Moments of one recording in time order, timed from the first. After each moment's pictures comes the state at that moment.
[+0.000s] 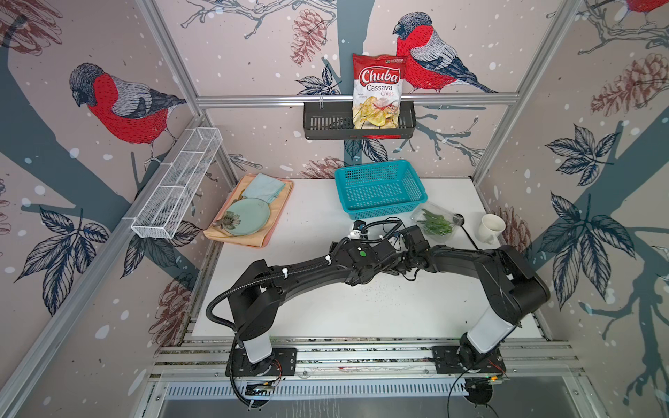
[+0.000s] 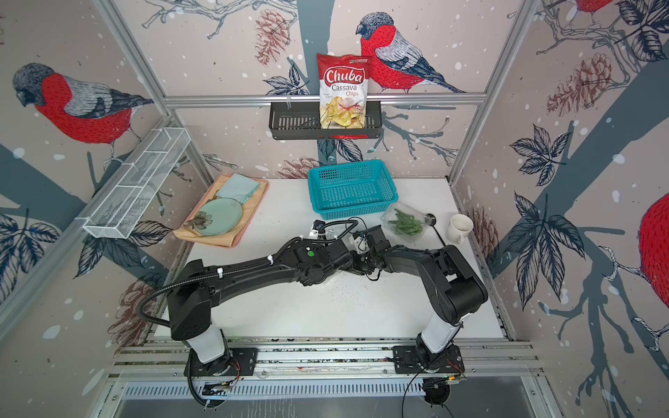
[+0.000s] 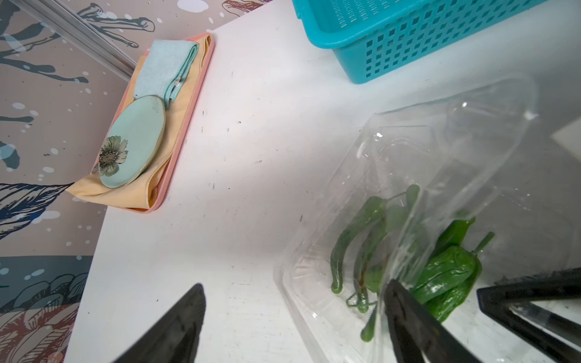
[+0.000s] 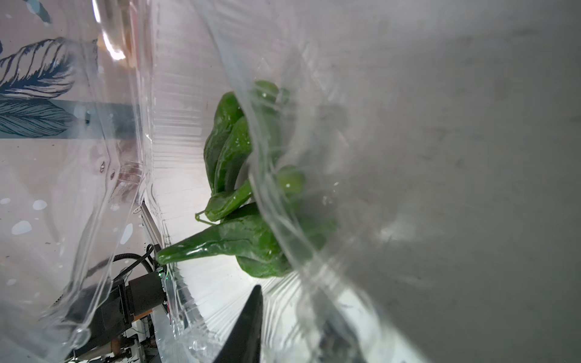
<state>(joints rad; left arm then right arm) -1.06 1.73 1.38 -0.98 -0.85 -0.80 0.51 1.69 0.76 -0.05 -0.66 0.55</state>
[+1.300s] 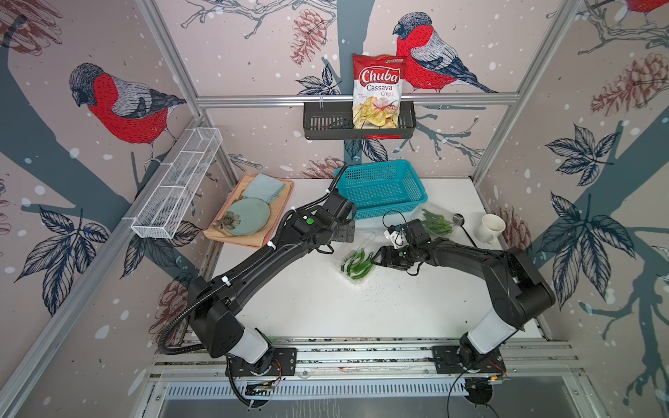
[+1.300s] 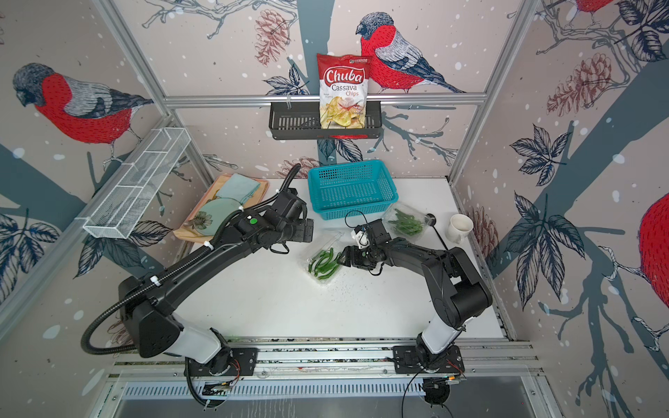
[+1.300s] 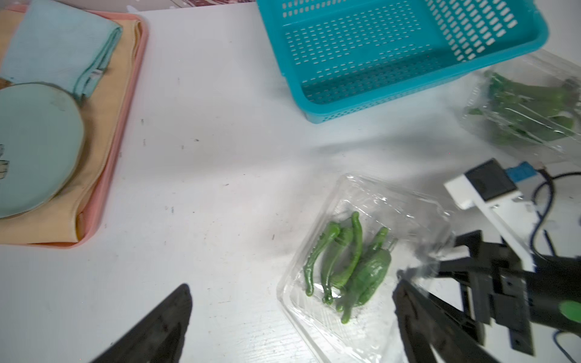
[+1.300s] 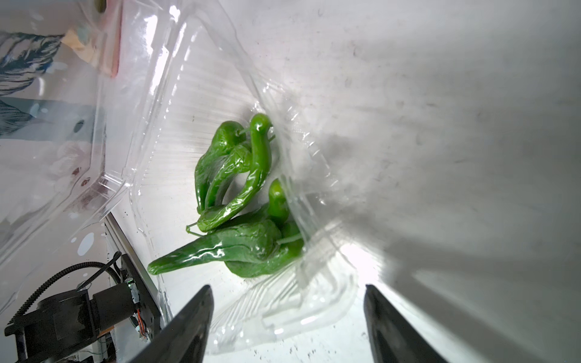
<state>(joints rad) -0.76 1.50 1.44 -0.87 -0.30 -0.47 0.50 1.66 0.86 -0.22 -0.57 0.45</state>
